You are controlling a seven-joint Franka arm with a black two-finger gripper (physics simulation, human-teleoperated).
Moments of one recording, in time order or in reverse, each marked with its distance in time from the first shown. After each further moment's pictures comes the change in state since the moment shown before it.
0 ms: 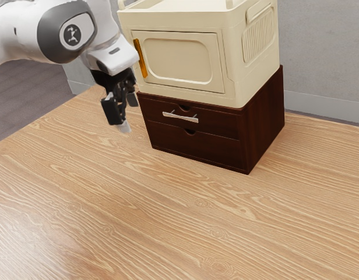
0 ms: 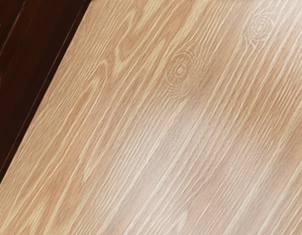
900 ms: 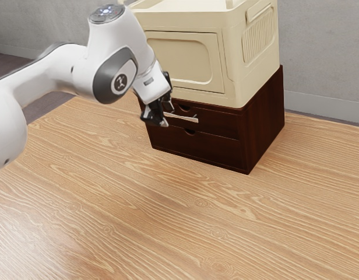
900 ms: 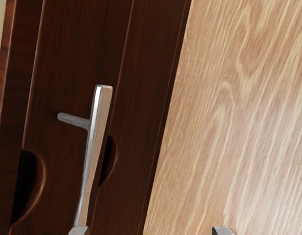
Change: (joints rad) arm -0.018 0.124 0.010 -0.096 0.067 0.479 0.196
